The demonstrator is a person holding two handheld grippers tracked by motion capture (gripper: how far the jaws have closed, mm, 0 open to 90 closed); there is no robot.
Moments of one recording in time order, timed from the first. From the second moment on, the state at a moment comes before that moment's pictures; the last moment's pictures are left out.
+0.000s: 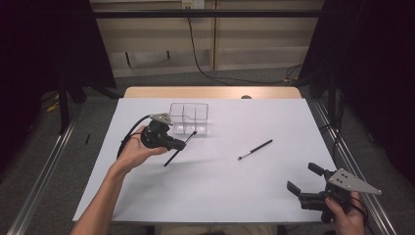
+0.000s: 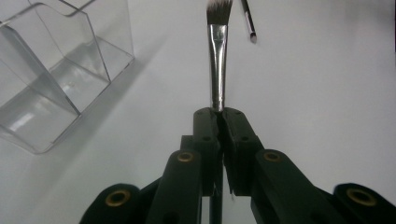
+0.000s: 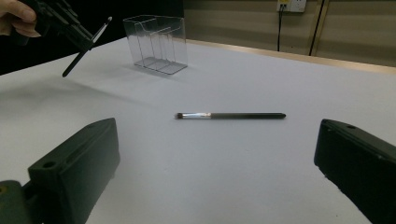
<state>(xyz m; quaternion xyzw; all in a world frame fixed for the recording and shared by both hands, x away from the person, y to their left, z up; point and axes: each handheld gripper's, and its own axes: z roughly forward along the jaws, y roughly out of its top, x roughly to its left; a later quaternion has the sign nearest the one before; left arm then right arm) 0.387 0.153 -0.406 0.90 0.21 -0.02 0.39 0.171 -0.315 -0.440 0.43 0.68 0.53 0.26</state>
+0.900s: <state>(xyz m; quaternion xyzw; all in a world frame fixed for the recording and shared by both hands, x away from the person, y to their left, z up) 0.365 0.168 -0.397 0.81 0.23 0.05 0.53 0.171 -0.316 -0.440 0.43 0.68 0.53 0.26</state>
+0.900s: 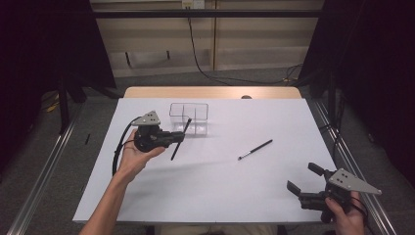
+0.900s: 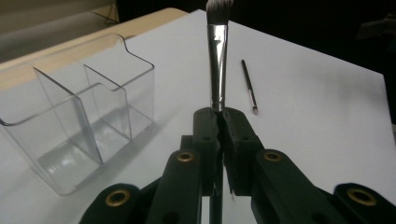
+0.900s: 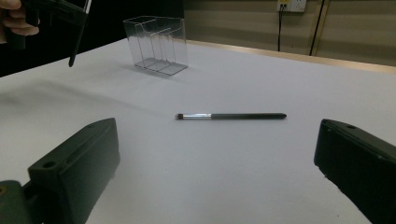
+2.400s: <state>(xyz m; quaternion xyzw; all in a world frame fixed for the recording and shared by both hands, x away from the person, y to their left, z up) 0.383 0.180 -0.362 0.72 0.27 0.16 0.61 0.170 -0.315 -0.440 0.43 0.67 0.54 0.26</state>
